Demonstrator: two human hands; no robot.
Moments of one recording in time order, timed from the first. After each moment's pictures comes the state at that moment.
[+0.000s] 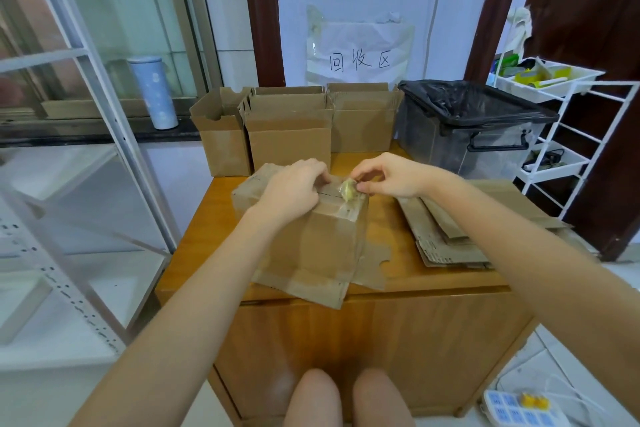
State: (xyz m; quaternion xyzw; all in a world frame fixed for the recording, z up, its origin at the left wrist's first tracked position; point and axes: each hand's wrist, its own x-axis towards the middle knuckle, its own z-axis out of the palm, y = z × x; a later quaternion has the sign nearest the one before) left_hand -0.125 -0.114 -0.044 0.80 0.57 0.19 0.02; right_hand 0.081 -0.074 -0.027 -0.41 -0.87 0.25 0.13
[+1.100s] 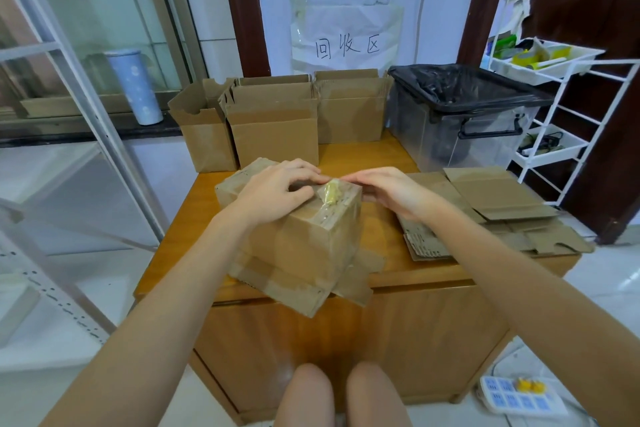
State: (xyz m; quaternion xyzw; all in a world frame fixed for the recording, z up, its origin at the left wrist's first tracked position) left_hand -0.132 -0.110 -0.053 0.83 0.50 0.20 0.10; right_hand 0.099 -0.082 -0.077 -0.37 -0.67 0.55 0.33
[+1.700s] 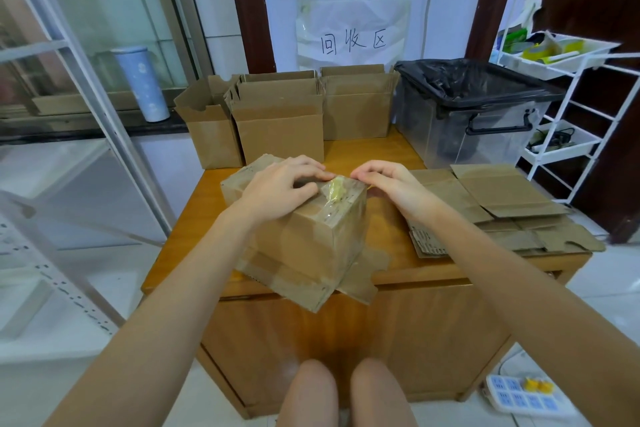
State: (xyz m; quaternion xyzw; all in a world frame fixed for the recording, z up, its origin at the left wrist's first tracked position) left_hand -0.129 -0.113 -0.054 0.83 0.51 0.21 0.10; right_hand 0.093 -0.089 -0.082 -0.39 -0.69 0.47 0.40
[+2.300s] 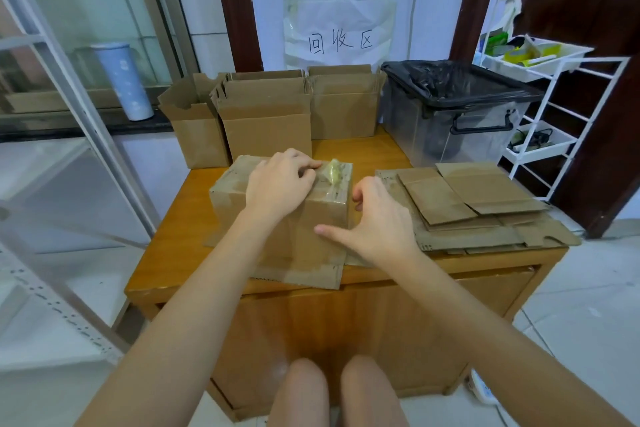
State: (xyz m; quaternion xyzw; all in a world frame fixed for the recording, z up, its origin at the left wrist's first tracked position) left_hand -0.098 -0.104 -0.062 0.75 0.62 0.24 0.00; right_hand 0.065 -0.161 -0.092 -0.61 -0.73 0.04 0.29
